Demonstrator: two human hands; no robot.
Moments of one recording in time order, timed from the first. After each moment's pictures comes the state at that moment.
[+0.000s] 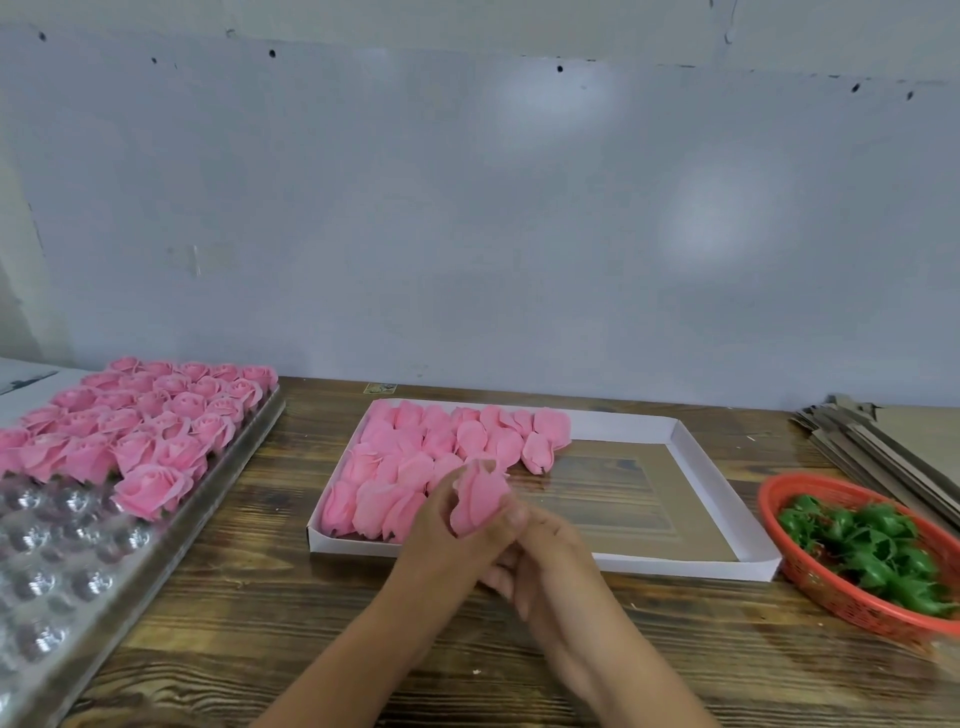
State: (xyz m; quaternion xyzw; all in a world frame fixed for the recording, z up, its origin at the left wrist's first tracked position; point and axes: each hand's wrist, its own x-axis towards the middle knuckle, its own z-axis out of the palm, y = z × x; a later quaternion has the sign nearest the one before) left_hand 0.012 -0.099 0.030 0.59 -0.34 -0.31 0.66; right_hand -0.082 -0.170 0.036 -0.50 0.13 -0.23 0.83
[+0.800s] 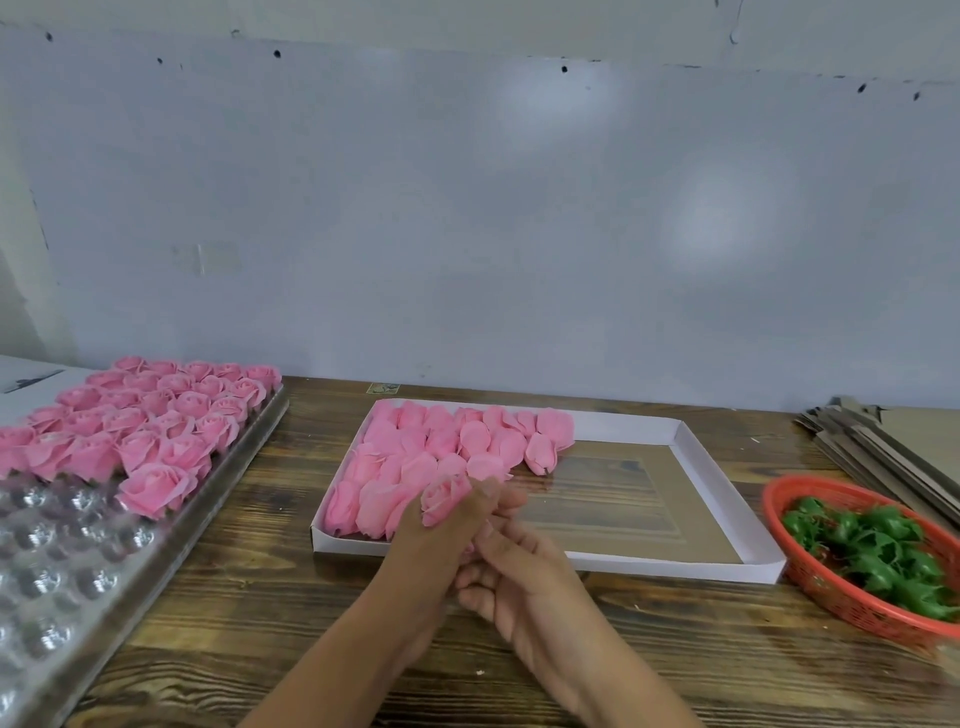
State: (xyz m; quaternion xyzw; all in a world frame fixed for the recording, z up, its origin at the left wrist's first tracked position) left_hand 0.016 -0.094 0.035 0.56 -0.28 -0.35 0.70; right_hand -0.077 -0.162 0.030 -0.47 0.13 -0.18 0.85
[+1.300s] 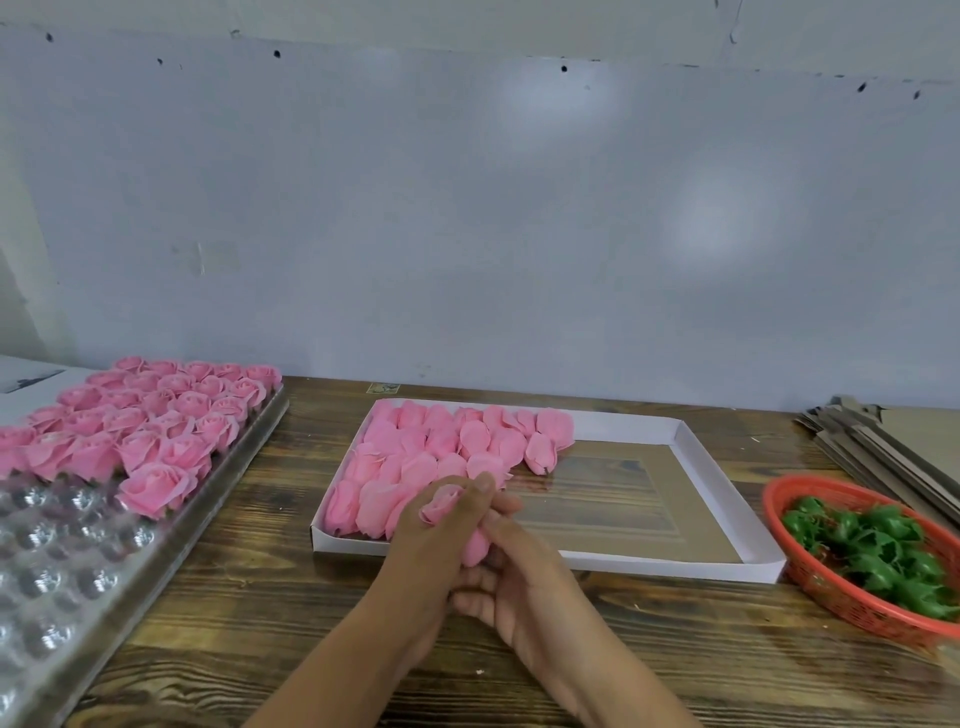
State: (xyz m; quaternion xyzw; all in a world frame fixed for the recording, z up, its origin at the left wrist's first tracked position) left_hand 0.016 -0.098 0.030 0.55 -0.27 -0.32 0.72; right_hand -0.075 -0.159 0.032 -0.50 0.15 -0.17 0.84
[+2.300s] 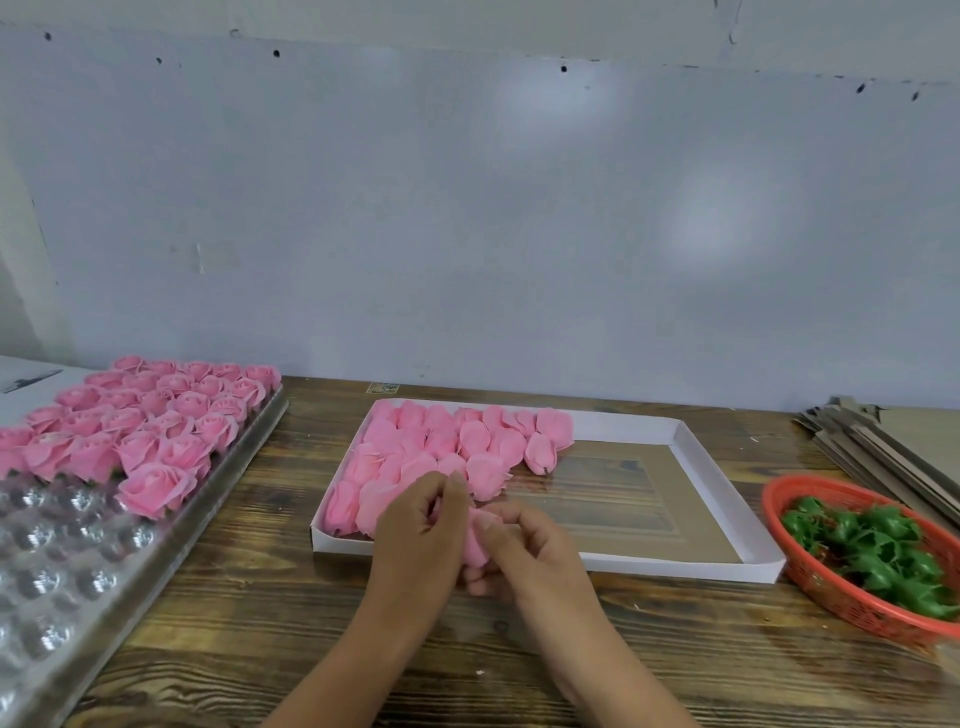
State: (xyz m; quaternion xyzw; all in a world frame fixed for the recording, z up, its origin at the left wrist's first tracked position) left_hand 0.025 -0.100 0.022 0.68 -0.34 -0.05 0.65; right_hand -0.076 -0.166 0.028 -0.62 0.22 -0.26 0.71
